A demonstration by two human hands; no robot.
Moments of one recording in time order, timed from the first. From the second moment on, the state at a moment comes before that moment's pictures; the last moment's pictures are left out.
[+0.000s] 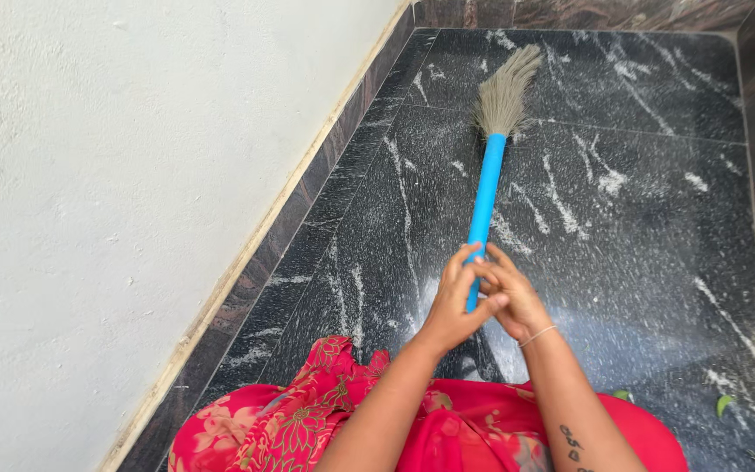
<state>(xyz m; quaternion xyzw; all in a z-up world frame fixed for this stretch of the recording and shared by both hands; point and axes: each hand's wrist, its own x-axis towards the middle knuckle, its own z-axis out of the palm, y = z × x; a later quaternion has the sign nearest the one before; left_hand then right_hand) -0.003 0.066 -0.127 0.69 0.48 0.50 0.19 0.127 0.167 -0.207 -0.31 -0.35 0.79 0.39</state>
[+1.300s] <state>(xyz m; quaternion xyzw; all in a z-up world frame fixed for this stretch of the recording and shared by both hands) 0.089 0.148 -0.149 0.56 0.60 0.45 0.35 0.181 0.193 -0.204 -0.26 -0.19 0.77 0.55</state>
